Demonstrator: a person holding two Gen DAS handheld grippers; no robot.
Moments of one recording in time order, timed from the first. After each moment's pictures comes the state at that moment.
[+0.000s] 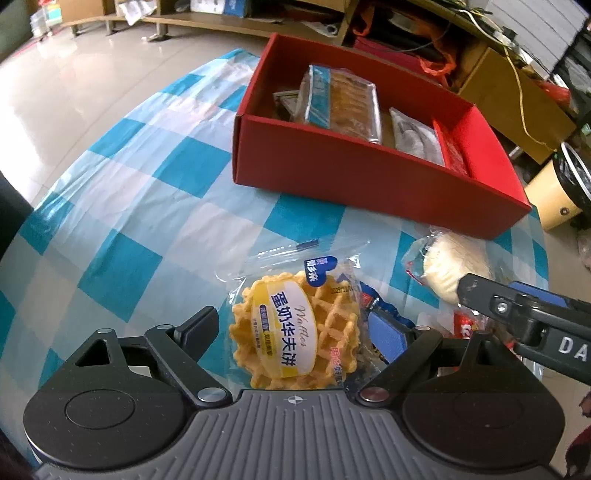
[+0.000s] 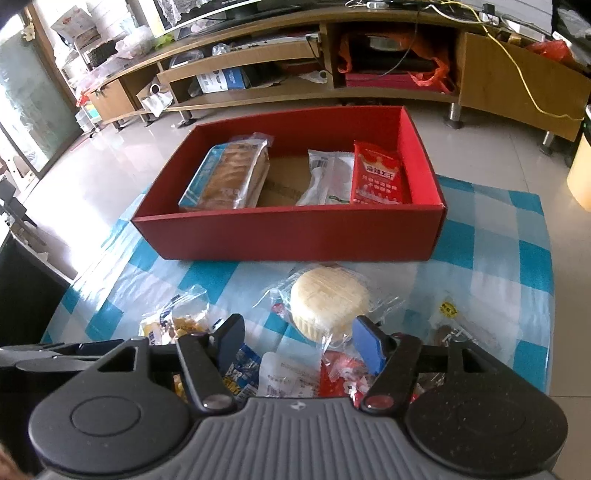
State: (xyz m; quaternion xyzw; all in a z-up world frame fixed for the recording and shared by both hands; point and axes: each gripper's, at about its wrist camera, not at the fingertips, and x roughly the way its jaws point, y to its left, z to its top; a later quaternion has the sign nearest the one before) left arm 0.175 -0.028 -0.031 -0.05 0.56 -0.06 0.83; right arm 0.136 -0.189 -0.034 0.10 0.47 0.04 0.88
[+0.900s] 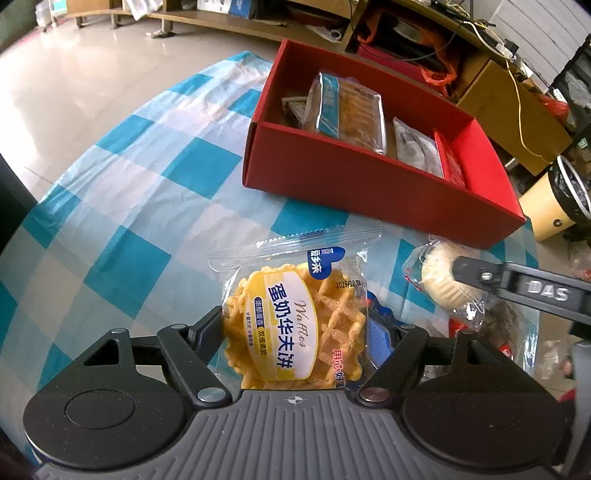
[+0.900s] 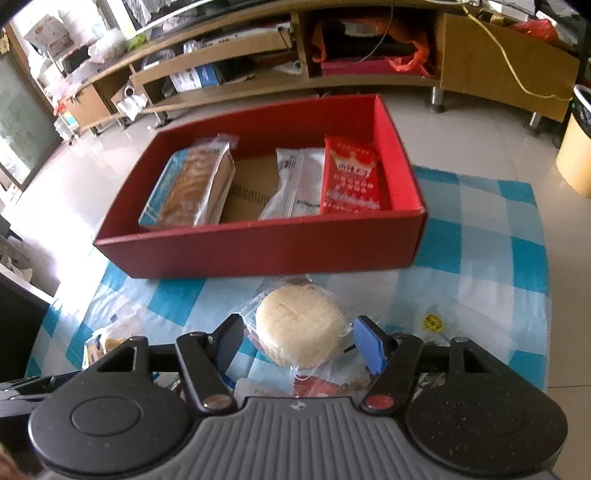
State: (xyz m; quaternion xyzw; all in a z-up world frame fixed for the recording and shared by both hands) left arm 0.173 -0.015 -0.025 -0.07 0.55 -0.07 0.83; right arm 0.166 -0.205 -0.047 0.12 0.49 0.01 0.86
